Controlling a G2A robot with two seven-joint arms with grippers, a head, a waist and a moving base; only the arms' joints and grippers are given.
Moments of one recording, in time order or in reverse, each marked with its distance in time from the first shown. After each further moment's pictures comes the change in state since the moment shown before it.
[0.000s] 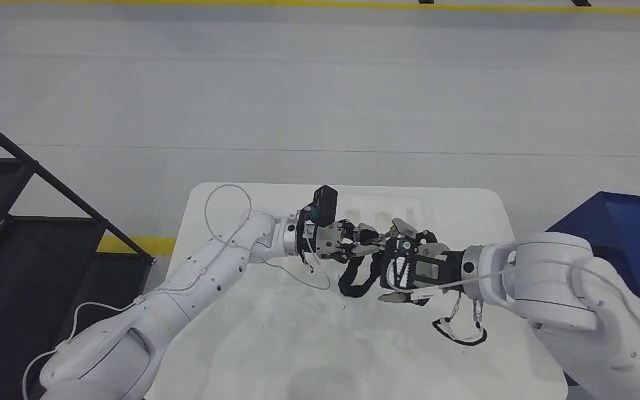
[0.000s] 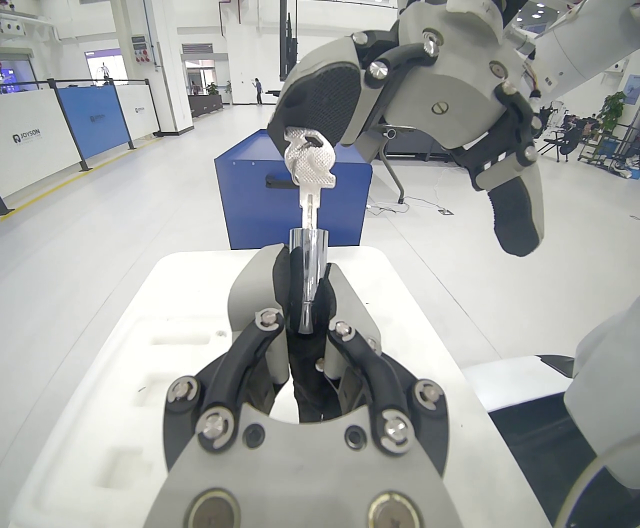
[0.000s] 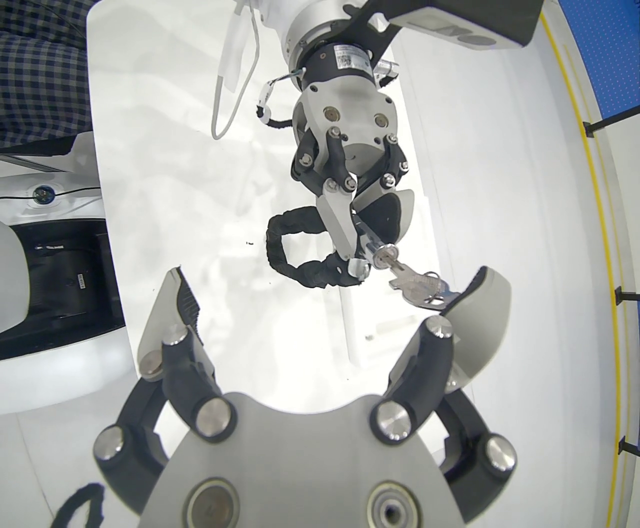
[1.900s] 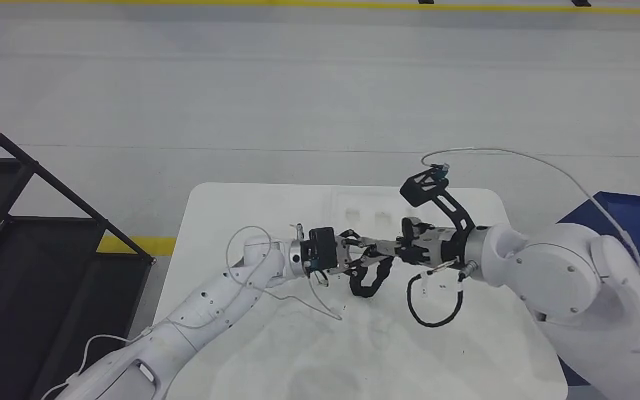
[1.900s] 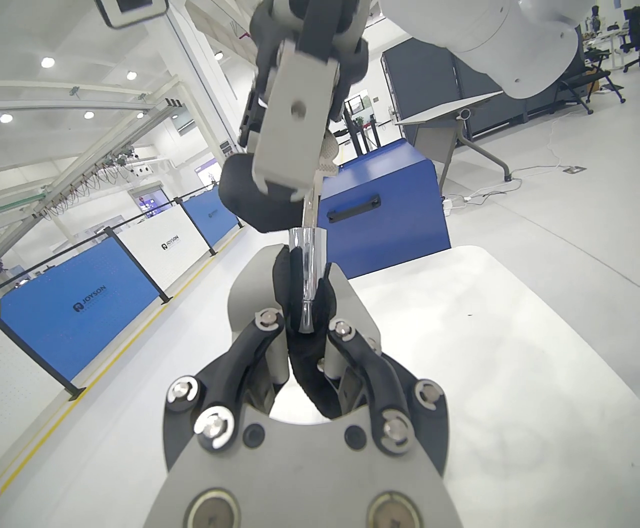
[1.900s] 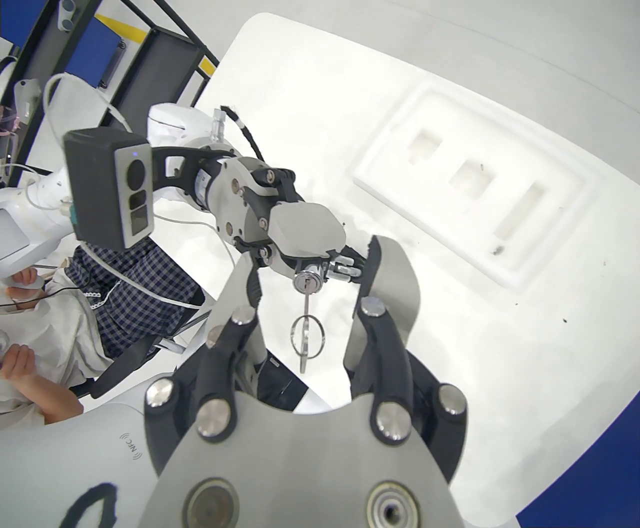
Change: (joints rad) left arm 0.195 -0.034 -0.124 -0.100 0.542 0.419 0.389; right arm 0.073 -0.044 0.038 0.011 0.293 0.896 0.106
